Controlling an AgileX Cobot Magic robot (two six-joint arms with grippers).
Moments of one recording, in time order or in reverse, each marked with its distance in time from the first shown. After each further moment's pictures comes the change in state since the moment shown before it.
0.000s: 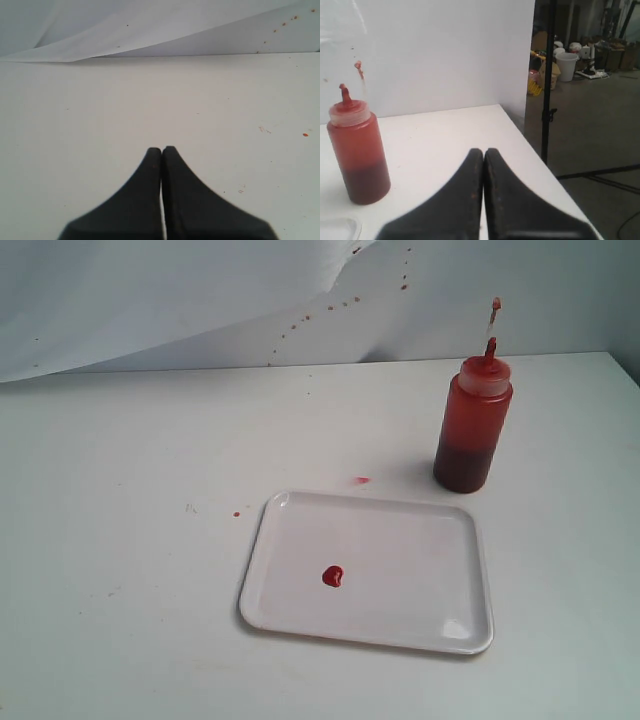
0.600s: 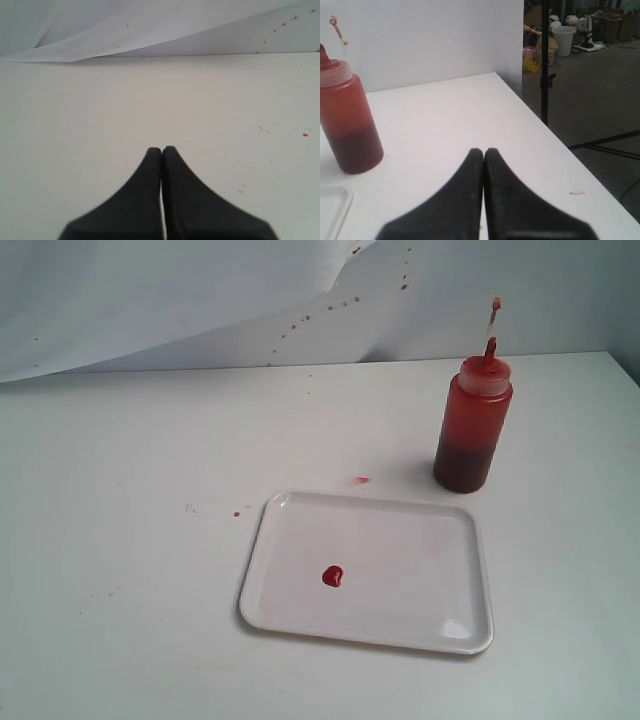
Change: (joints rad) left arm 0.000 0.000 0.000 0.000 0.000 0.000; right arm 0.000 0.002 0.173 -0.191 -0.117 0.229
